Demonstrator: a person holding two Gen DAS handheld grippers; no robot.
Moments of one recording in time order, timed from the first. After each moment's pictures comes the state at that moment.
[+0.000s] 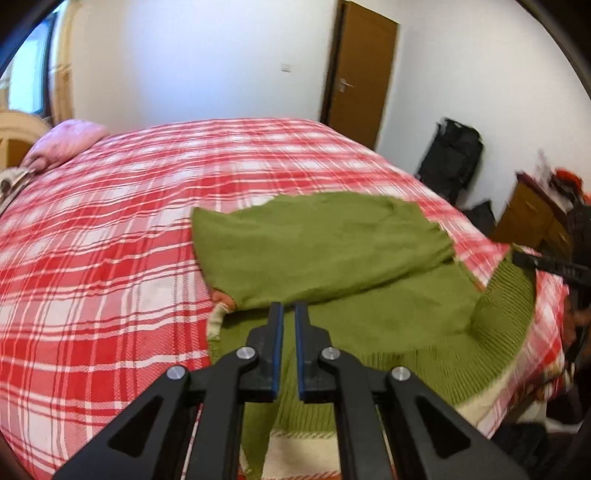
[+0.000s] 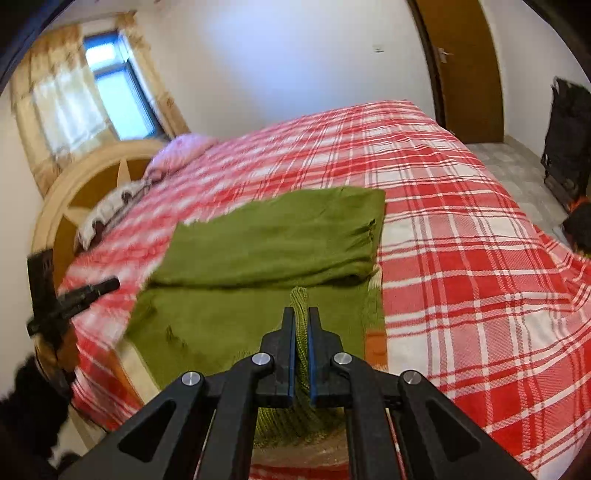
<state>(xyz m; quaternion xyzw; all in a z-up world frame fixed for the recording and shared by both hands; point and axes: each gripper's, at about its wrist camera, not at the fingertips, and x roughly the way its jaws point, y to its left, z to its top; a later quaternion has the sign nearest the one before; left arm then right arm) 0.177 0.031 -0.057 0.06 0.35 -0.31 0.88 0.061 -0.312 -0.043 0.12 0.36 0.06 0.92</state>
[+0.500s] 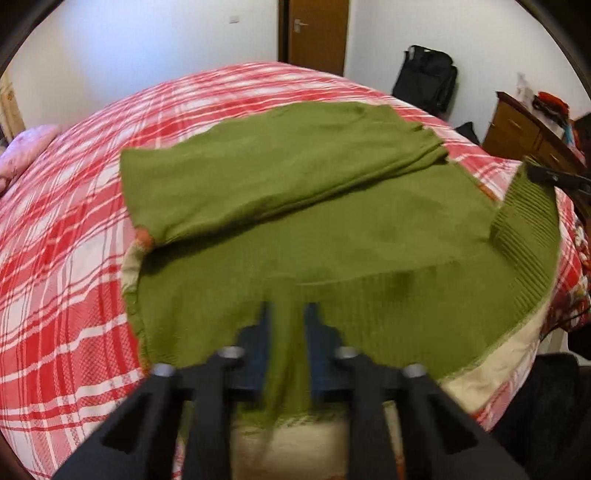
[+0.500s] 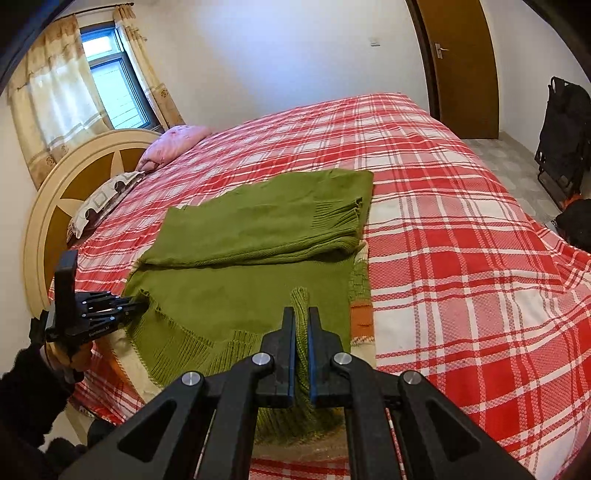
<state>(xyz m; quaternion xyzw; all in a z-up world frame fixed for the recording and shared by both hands) 0.163 -0.014 -0.115 0.16 0.41 -0.35 0.83 0.048 -0.321 -0.056 0.13 0.37 0.05 0.92</state>
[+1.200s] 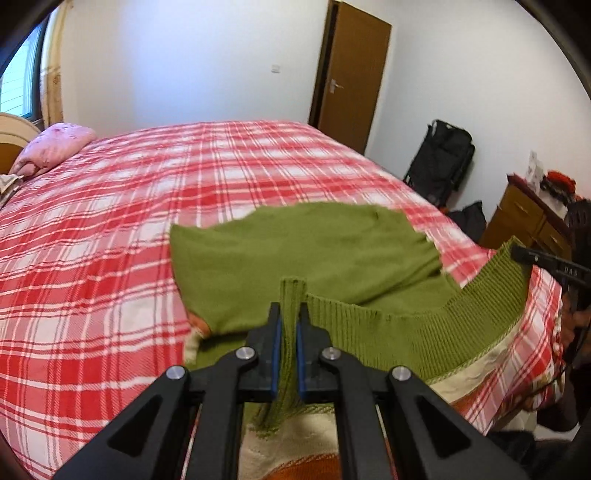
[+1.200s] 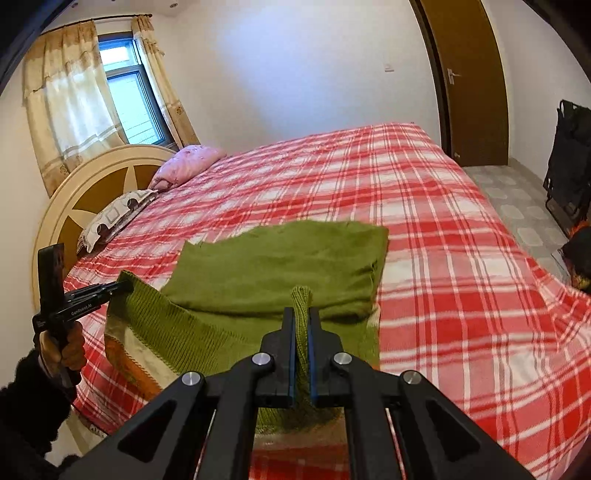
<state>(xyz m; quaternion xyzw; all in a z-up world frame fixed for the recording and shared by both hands) 0.184 0.011 -0.034 0.04 0.35 -0.32 0.88 0.074 -0.321 0.000 0.11 0.32 0.07 0.94</state>
